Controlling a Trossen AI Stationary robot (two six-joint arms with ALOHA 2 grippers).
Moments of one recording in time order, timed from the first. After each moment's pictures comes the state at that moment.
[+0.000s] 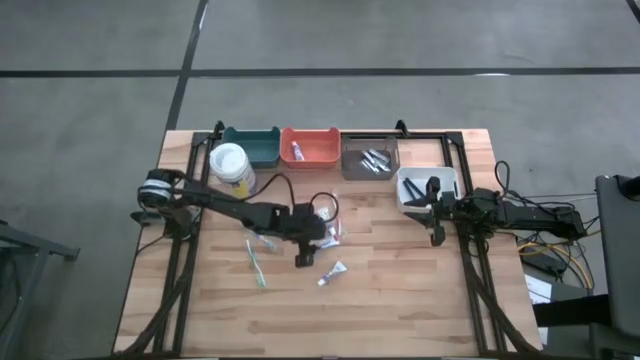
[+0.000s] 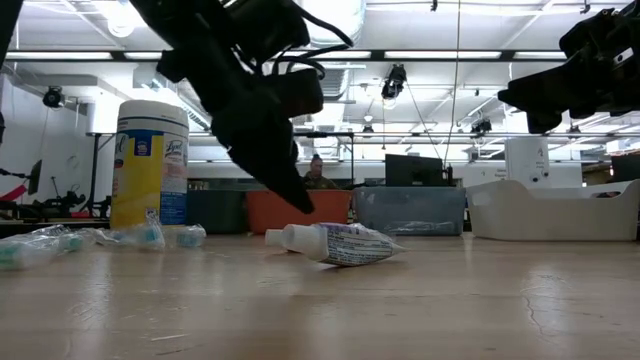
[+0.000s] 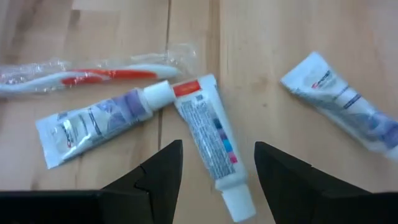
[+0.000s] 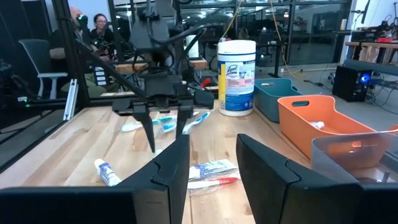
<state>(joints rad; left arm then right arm) -0.10 1.74 1.01 -0.13 -0.06 -0.12 -0.05 0.02 0.01 0.01 0.01 0.08</state>
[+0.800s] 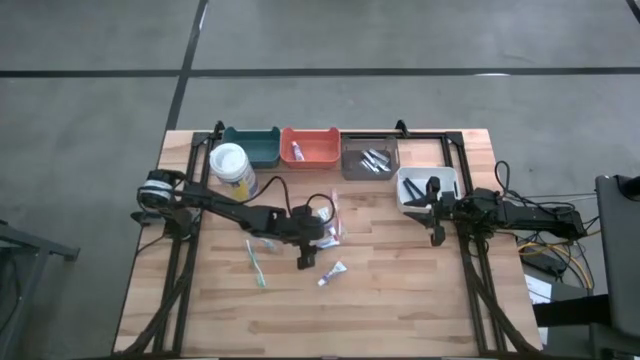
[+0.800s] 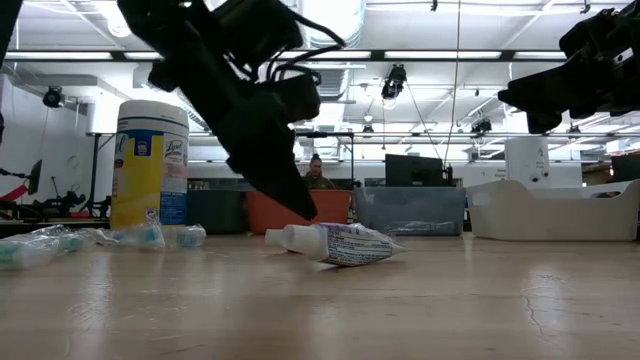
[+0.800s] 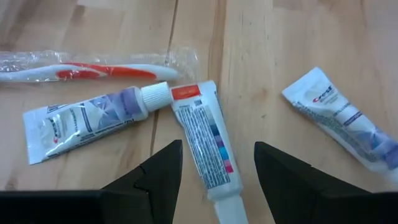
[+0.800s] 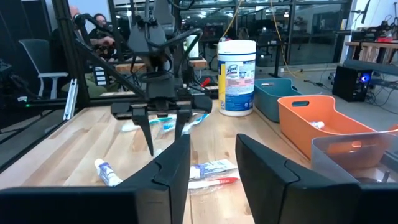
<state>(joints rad) -0.11 1.75 0.94 0.00 -0.09 -0.21 -0.05 0.02 0.01 0.01 0.01 0.08</state>
